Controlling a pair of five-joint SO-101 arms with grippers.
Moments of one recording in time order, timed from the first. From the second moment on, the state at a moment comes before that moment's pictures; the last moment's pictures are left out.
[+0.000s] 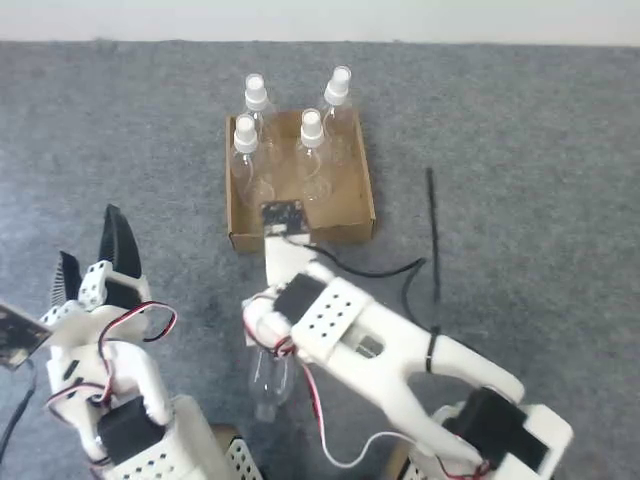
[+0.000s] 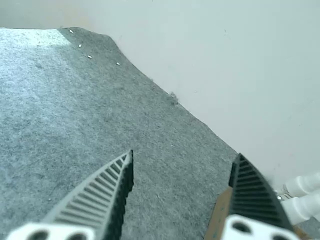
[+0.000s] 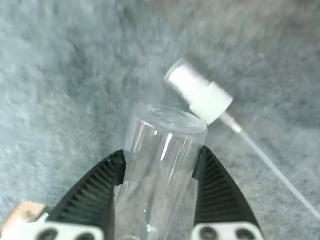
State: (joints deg) left arm -35.2 -103.5 82.8 49.4 31.2; right arm -57.1 -8.7 28.8 62.4 -45.3
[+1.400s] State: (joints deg) left arm -35.2 -103.5 82.8 49.4 31.2; right arm -15.9 -39.0 44.8 62.4 -50.4
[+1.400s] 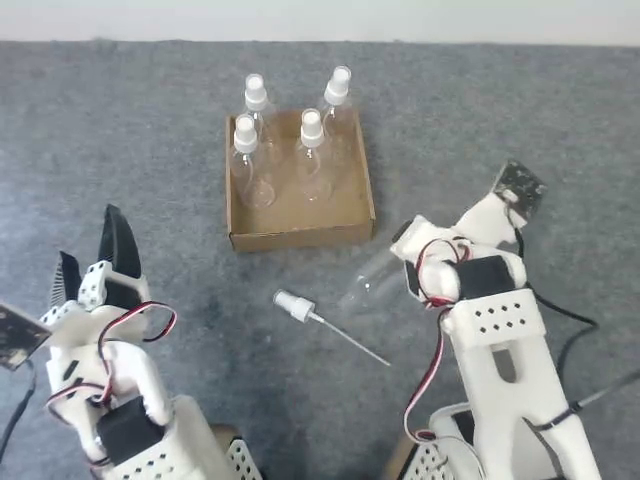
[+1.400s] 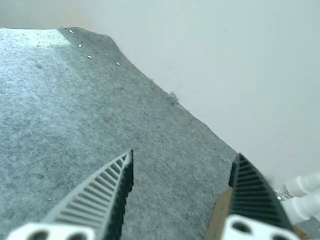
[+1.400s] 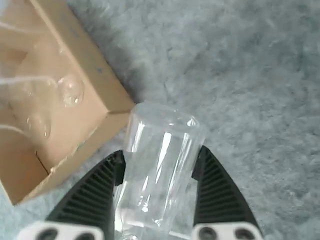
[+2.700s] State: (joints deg) left arm -35.2 -103.5 83.3 49.4 31.2; right arm -14.2 -39.0 56.3 48.6 -50.9
